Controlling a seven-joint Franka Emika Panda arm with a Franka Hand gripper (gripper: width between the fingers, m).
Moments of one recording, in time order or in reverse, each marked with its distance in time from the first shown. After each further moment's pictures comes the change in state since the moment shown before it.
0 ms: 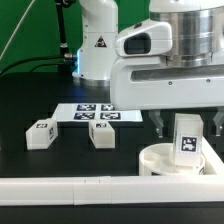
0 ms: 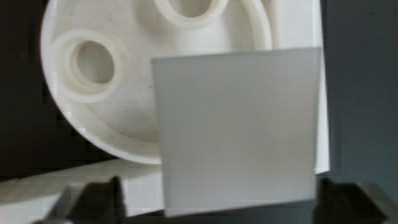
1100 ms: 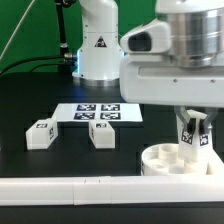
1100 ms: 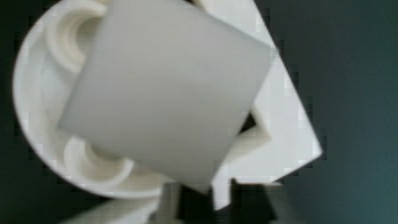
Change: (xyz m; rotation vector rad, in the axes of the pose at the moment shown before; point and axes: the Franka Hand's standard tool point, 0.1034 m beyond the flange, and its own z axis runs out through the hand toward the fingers) arm -0.008 -0.018 -0.006 -0.018 -0.019 0.073
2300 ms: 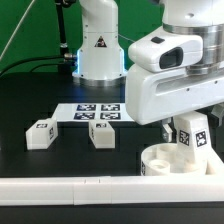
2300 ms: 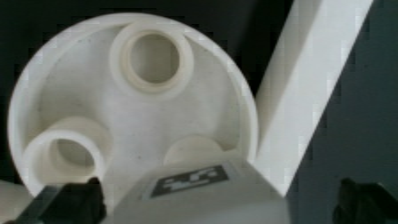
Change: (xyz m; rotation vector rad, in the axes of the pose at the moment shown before) arm -0.032 0.013 0.025 -0.013 -0.041 -0.637
